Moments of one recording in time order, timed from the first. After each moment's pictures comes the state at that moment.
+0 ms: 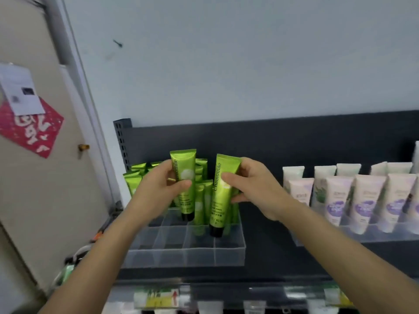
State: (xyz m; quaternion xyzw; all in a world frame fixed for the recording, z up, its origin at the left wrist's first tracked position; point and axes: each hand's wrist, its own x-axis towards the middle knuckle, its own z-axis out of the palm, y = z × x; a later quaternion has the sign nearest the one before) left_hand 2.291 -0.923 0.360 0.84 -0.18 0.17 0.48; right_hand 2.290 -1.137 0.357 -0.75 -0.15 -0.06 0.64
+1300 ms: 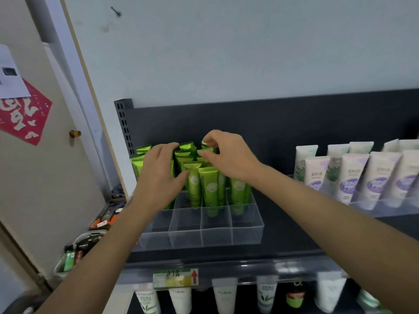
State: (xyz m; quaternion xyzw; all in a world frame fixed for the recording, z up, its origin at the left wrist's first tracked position) left_hand 2.323 -0.872 0.324 0.90 -0.13 0.35 0.21; right_hand 2.336 -1.050 0.363 -0.90 -0.21 -0.24 0.28
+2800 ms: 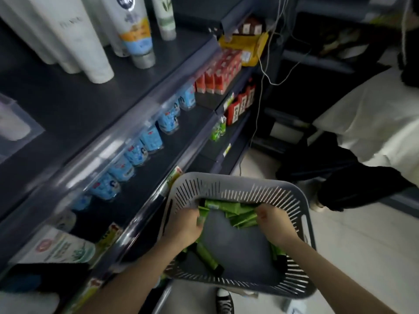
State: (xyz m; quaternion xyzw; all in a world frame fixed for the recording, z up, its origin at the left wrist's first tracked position) left_hand 2.146 -1.480 -0.006 0.81 -0.52 -0.26 0.04; right_hand 1.930 -1.586 -0.011 -0.79 0.52 -0.03 0.32
